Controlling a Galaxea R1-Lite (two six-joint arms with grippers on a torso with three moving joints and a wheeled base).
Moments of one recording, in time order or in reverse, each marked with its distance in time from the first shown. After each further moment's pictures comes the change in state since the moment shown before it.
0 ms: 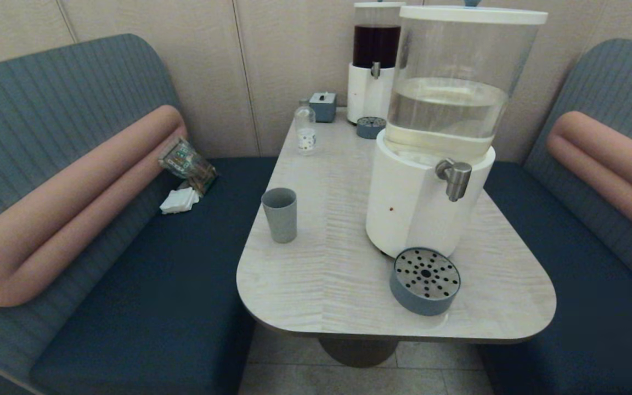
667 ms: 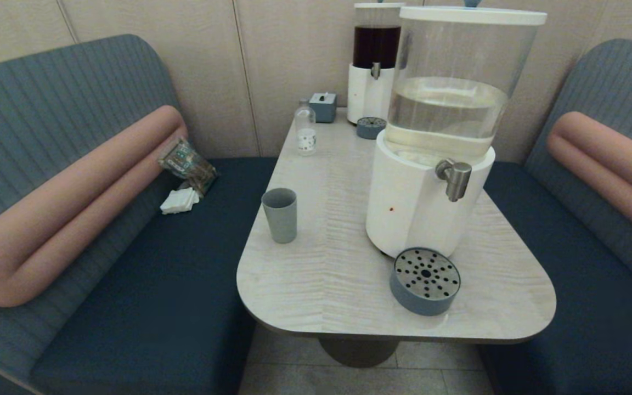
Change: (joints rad) left arm 0.068 -0.431 0.181 0.658 0.220 0.235; right arm 0.000 0.000 0.000 0.000 0.000 0.000
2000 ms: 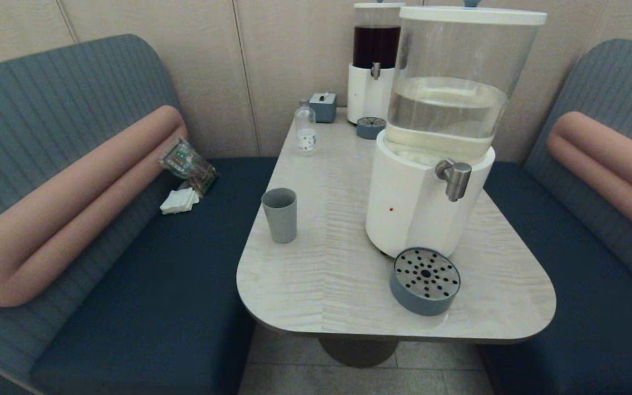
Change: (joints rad) left arm 0.000 -0.006 -0.010 0.199 -0.081 -0.036; right arm 0.000 0.000 0.000 -0.001 0.000 0.001
